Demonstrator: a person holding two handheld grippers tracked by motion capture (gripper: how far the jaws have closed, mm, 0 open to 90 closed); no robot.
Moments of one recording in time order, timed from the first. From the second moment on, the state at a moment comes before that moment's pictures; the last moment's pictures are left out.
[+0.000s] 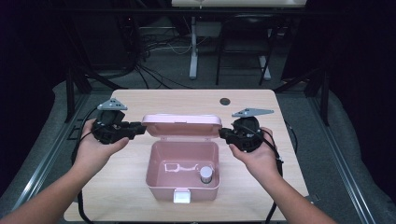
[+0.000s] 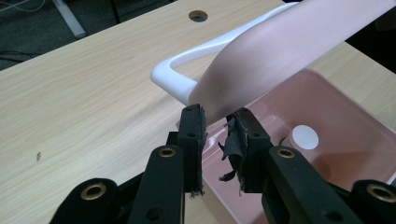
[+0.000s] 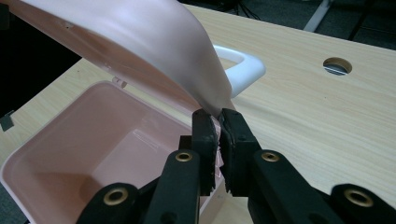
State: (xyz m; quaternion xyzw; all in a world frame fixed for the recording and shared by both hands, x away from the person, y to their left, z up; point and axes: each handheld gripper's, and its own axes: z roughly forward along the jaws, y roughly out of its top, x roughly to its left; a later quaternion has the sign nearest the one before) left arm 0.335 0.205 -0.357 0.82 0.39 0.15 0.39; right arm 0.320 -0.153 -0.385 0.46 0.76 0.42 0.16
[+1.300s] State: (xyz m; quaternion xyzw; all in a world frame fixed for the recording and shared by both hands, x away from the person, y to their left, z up) left arm 0.316 0.206 -0.363 0.83 0.38 0.13 0.39; right arm 0.310 -0.161 -0.402 0.45 0.76 0.45 0.13
